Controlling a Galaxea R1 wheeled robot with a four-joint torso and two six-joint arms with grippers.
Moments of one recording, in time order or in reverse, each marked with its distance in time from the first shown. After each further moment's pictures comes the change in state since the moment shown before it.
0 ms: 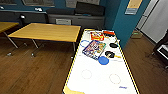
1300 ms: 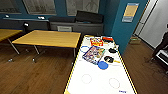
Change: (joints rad) left arm 0.251 0.335 -0.364 -0.468 -0.386 0.634; right arm -0.053 0.171 -0.199 -0.005 -0.017 -0.007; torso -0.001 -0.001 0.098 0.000
